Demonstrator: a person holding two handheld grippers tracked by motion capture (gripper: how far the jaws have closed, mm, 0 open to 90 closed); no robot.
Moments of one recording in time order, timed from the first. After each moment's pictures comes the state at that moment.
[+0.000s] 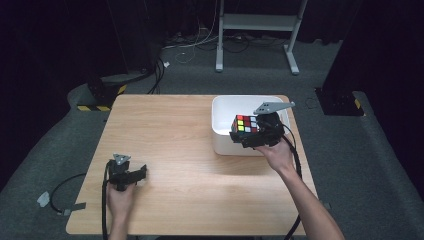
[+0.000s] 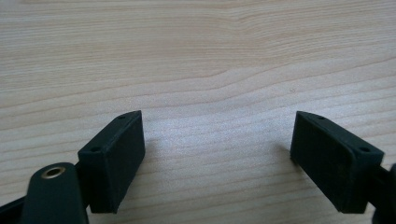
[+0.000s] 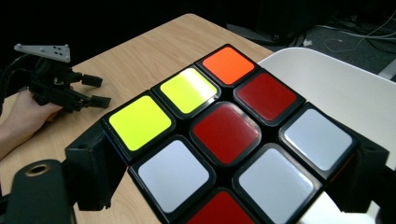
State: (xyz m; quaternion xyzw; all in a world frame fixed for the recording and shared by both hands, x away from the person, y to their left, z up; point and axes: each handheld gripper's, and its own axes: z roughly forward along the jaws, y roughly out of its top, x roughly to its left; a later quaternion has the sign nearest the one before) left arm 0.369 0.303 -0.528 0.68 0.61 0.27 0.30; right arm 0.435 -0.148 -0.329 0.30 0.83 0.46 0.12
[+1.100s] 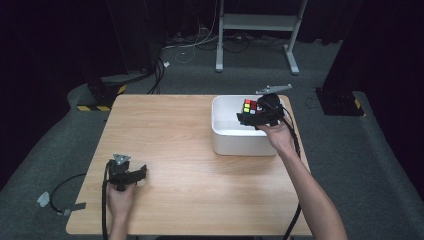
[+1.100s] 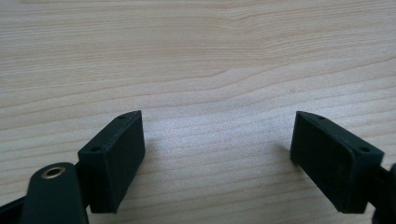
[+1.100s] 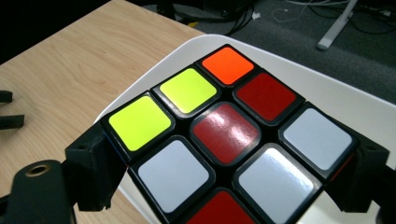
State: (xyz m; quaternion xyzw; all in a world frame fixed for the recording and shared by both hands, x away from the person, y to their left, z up) left arm 0.369 0.303 -0.528 0.68 0.61 0.27 0.30; right arm 0.502 -0.156 -0.338 0.39 0.81 0.41 0.16
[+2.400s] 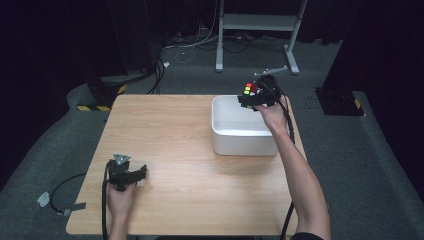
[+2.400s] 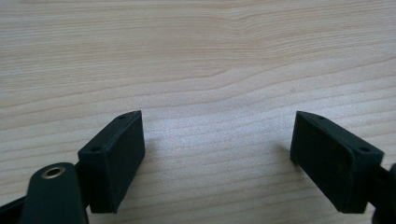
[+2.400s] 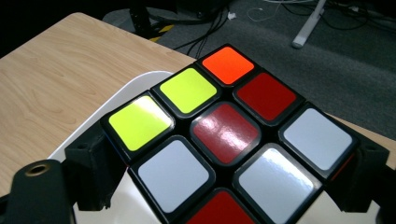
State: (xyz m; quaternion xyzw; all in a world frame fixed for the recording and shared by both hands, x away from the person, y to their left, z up) left arm 0.369 0.303 -0.528 0.68 0.61 0.27 0.30; right arm 0.564 -0.153 -0.330 0.43 0.80 0.38 0.18
